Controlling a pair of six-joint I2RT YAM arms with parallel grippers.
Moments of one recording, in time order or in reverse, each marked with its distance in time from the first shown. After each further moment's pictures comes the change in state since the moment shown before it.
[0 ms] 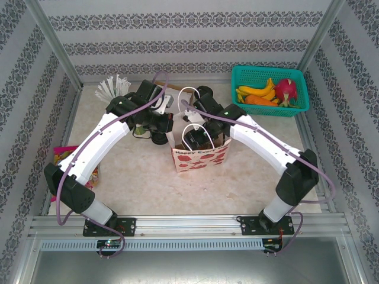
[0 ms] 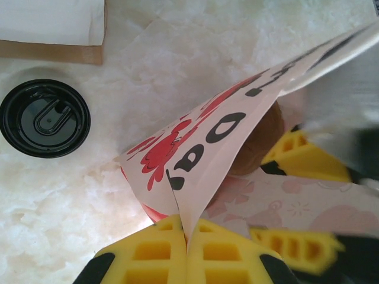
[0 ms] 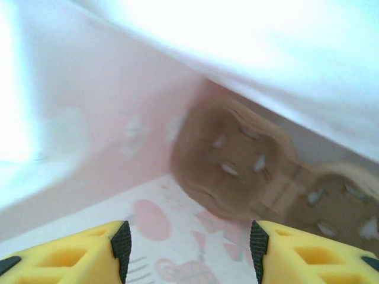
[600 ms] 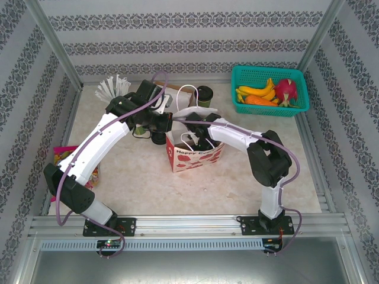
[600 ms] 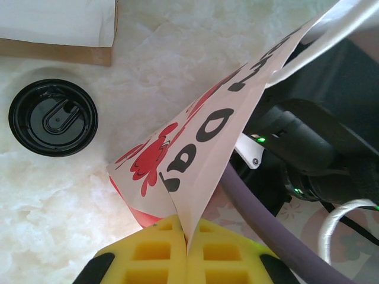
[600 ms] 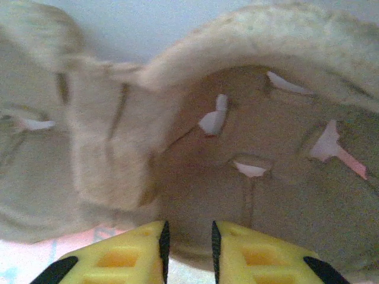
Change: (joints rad) left arm 0.000 -0.005 0.000 0.000 -0.027 -0.021; right arm 0.003 0.298 -0.082 -0.060 0.264 0.096
